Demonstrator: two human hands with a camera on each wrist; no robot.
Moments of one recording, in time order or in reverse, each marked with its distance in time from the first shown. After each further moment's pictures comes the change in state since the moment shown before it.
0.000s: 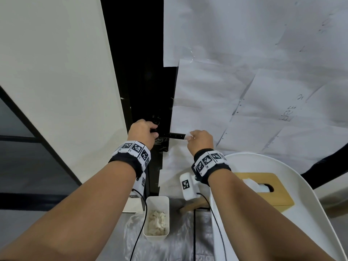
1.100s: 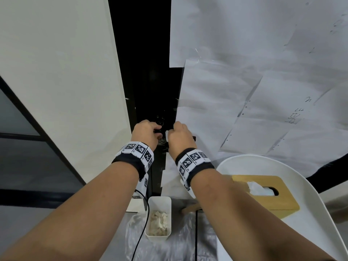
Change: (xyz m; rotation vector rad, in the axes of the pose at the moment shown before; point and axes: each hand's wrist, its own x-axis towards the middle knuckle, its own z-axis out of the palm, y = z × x) left_hand 0.000 -0.001 0.001 0.006 0.035 0.033; right_hand -0.016 -0.049 0.028 -0.433 0.042 -0.537
